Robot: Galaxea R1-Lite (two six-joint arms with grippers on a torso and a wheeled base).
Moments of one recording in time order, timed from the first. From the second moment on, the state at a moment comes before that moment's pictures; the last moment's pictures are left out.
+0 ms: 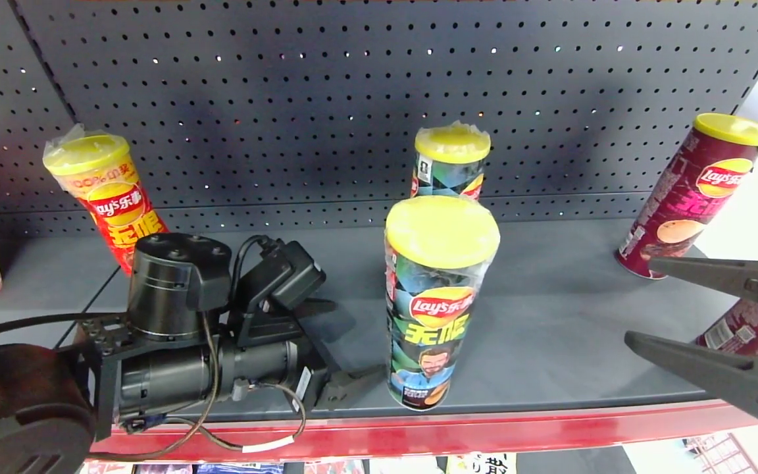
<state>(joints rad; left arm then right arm) -0.65 1.65 -0.63 -0.58 -0.28 0.15 0.50 1.02 -0.64 -0.19 0.30 -0.09</state>
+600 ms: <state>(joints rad) -0.66 1.68 -0.68 -0.58 -0.28 0.15 0.50 1.02 -0.64 -0.19 0.29 -0.09</state>
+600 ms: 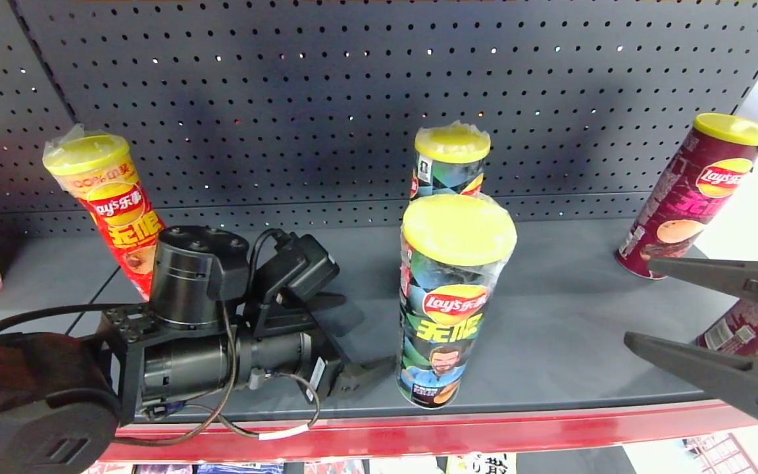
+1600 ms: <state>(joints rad) -0.60 1.05 -0.44 -0.36 0.30 0.15 0.26 0.81 -0.43 -0.19 -0.01 -0.09</state>
